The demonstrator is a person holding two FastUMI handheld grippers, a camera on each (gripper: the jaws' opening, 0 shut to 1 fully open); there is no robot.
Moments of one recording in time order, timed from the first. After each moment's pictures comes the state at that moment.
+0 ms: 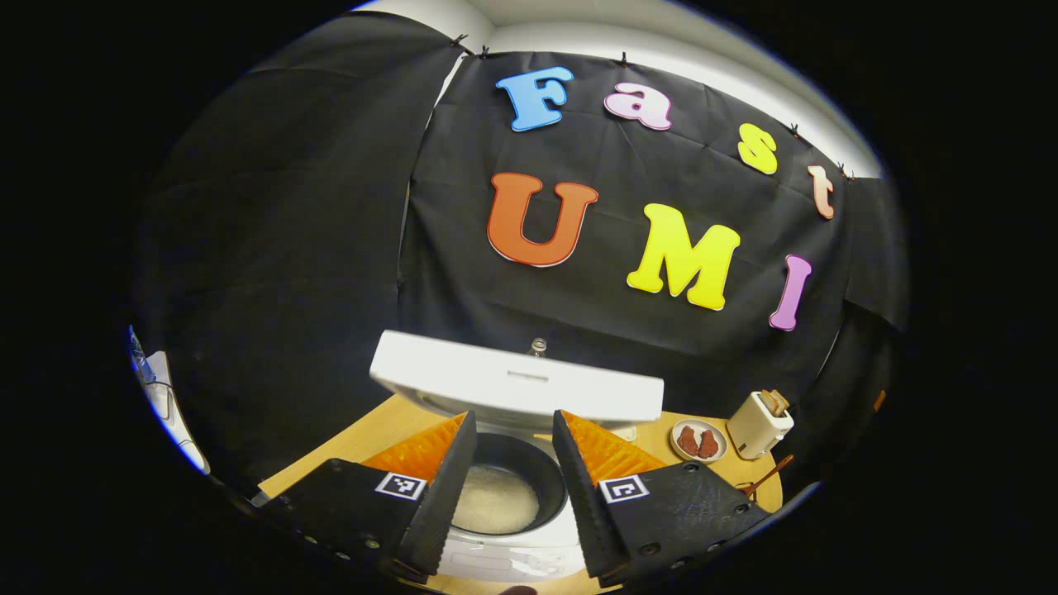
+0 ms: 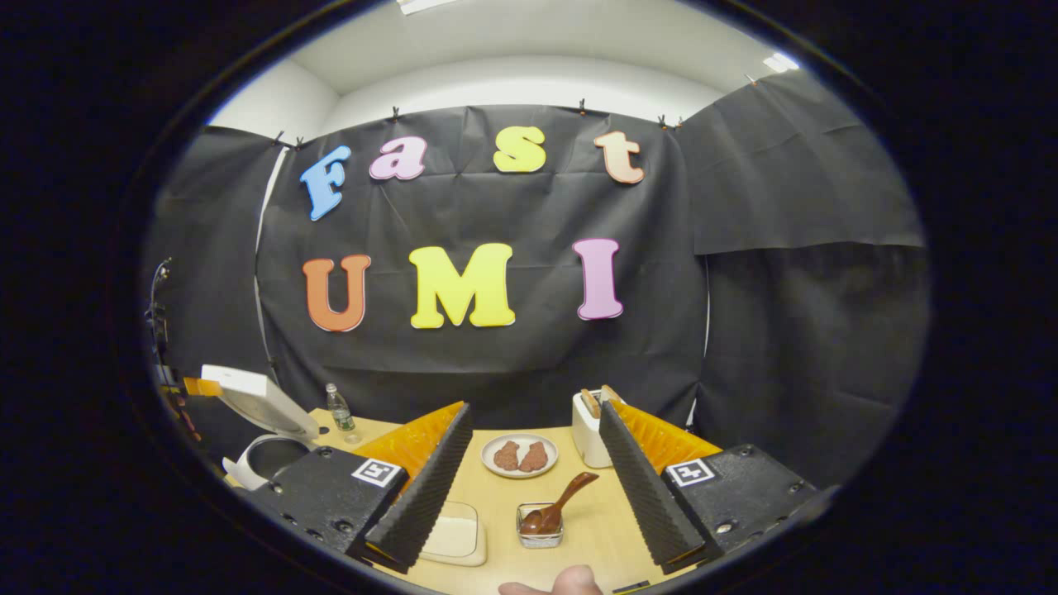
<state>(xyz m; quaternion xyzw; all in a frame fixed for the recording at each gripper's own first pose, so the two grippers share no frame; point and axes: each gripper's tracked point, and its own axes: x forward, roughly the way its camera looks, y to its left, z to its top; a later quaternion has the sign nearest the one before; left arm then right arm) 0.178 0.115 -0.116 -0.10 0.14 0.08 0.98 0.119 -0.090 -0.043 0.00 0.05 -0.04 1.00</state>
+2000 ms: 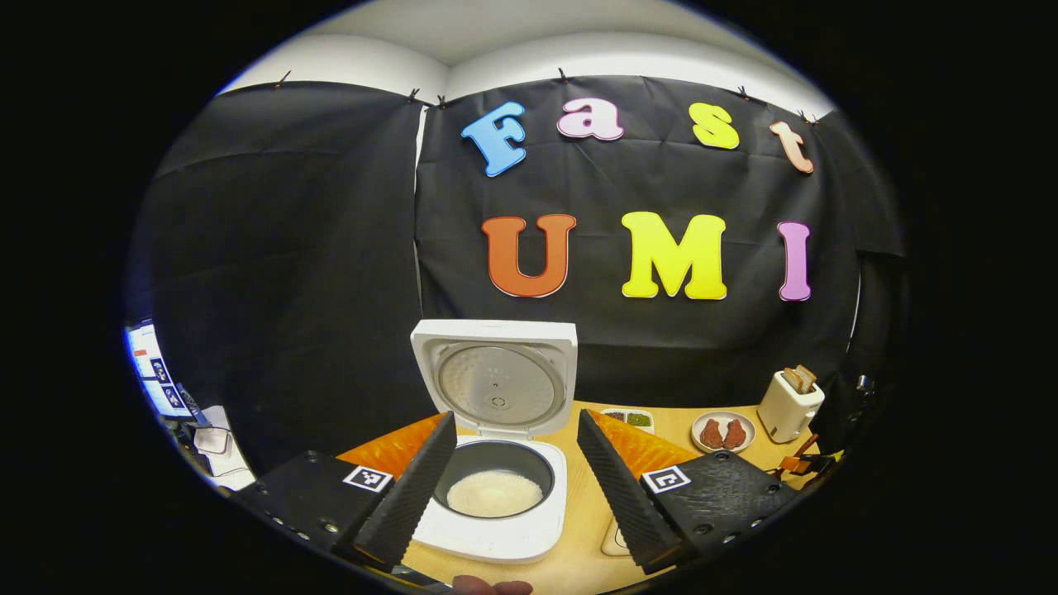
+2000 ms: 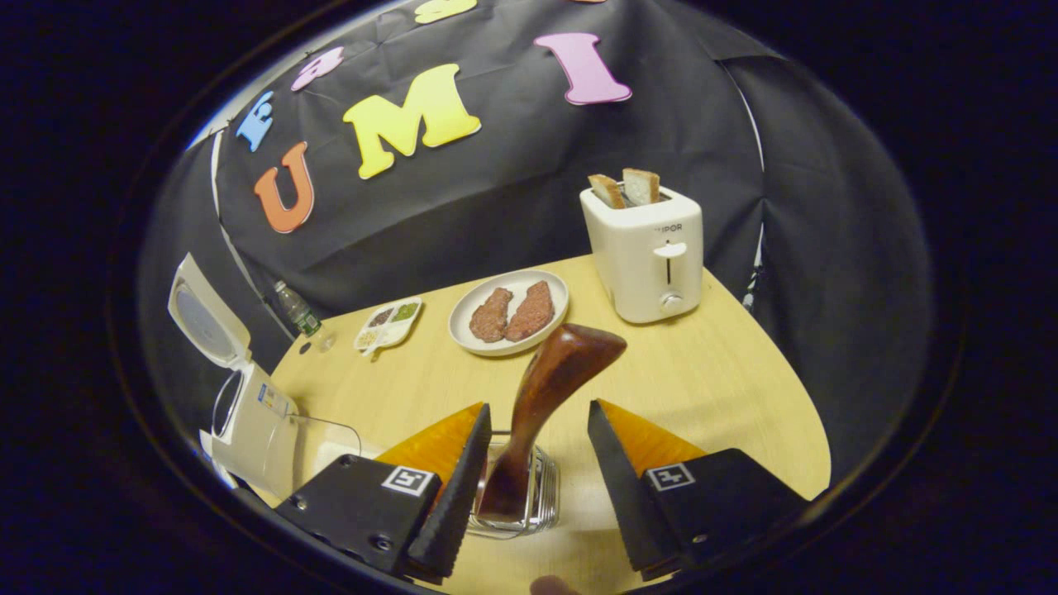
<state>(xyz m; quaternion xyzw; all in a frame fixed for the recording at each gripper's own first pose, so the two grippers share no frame) 0.133 0.043 -0.083 0.01 0.11 0.15 0.98 0.275 -0.142 -0.345 0.12 0.32 0.04 0.94</state>
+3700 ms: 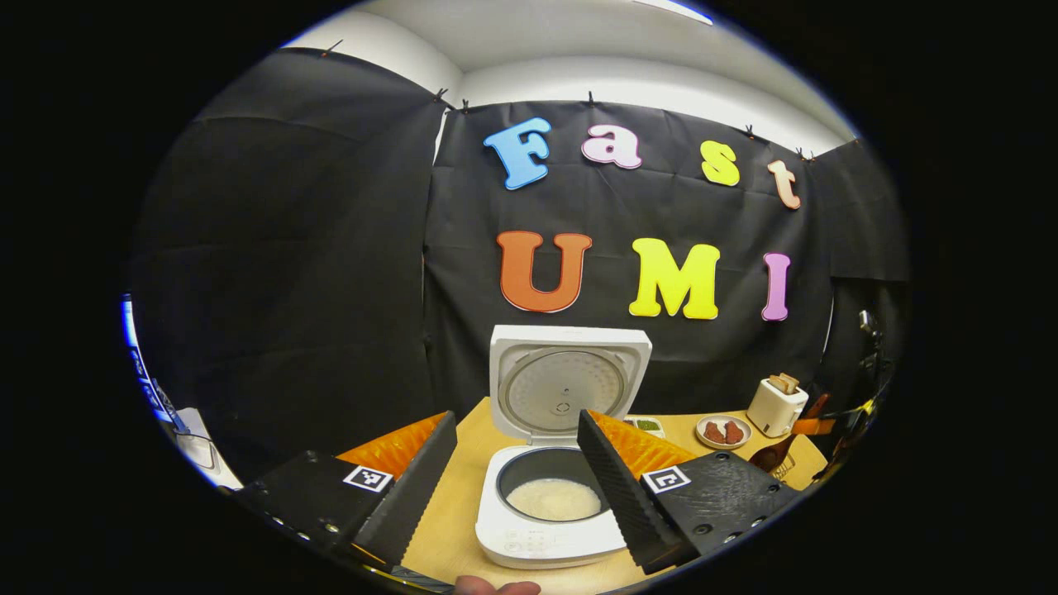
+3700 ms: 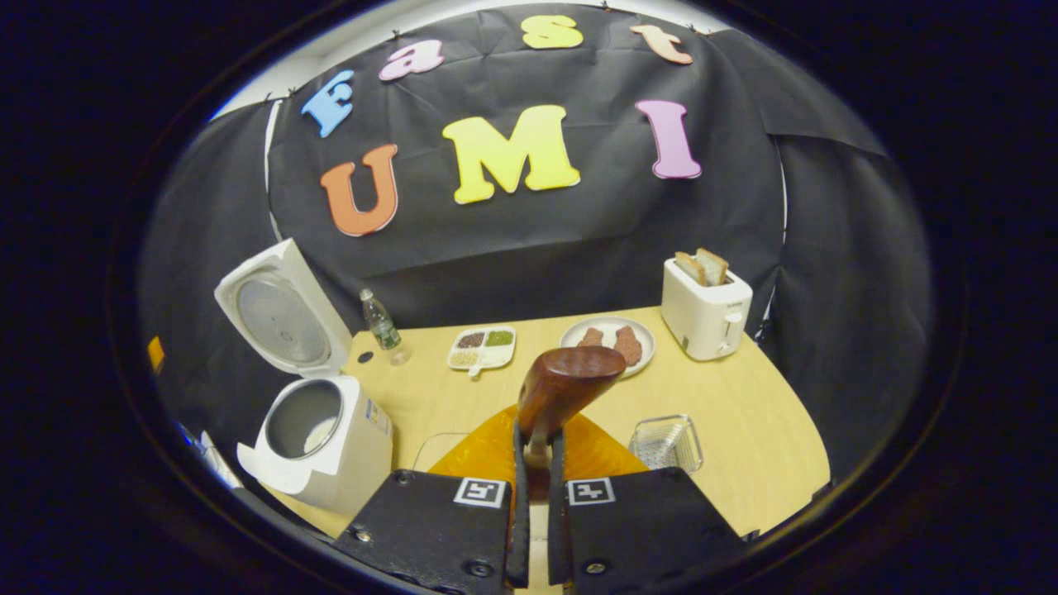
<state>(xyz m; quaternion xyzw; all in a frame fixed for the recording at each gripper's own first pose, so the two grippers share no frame) 0.093 0.183 -0.090 -0.03 0.06 0.07 1.00 0.196 0.034 -0.231 0.05 0.27 0.04 0.96</state>
